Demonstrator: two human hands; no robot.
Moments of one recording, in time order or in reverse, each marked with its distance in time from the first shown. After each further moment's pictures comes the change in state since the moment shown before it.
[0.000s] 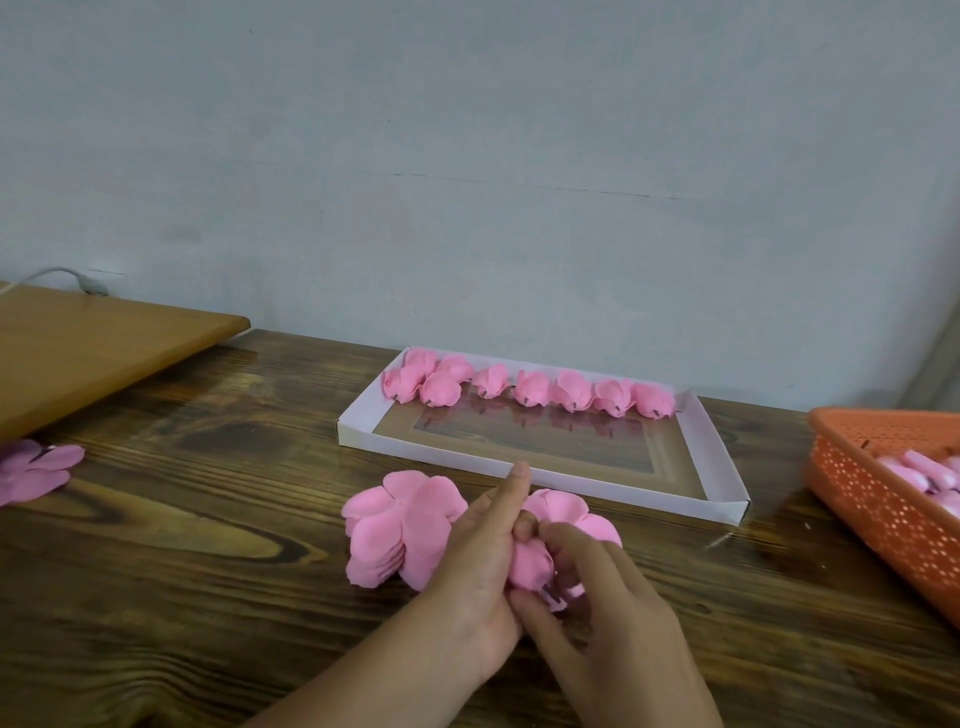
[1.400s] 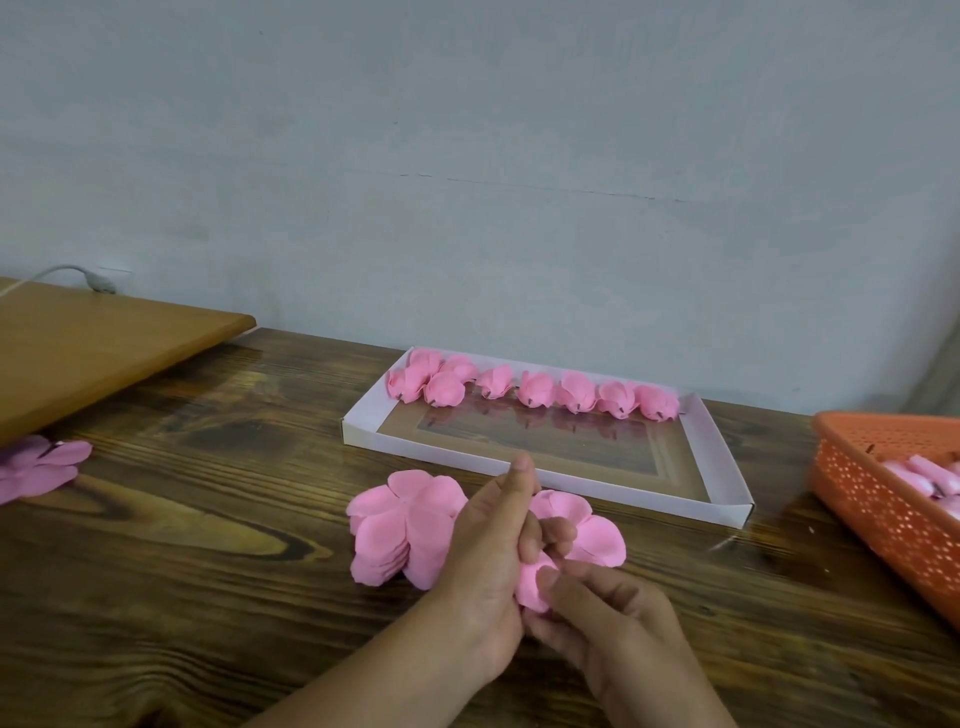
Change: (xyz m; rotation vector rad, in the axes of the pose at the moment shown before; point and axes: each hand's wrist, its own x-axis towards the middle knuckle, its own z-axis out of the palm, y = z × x) left_hand -0.001 -0.003 0.001 0.023 -0.065 0.187; right_hand 0.010 -0.005 -0.004 1.211 -0.196 0.712
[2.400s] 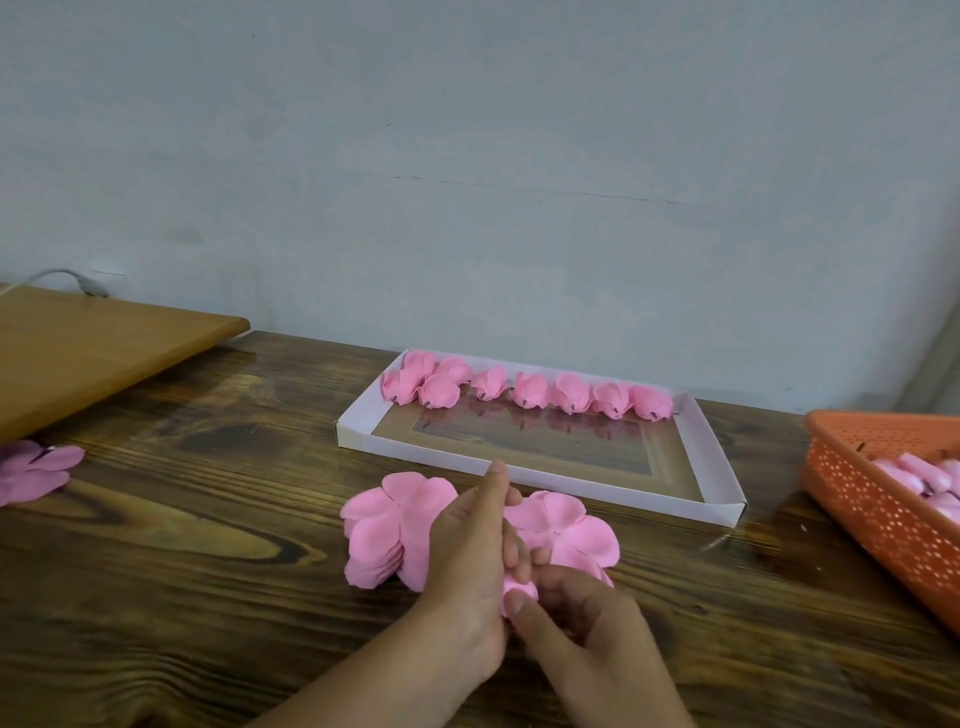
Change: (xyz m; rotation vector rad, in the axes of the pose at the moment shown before) left_hand 0.001 0.000 -0.001 0.104 0.228 0.004; right_hand -0.003 0.013 0.005 -0.670 0.107 -0.178
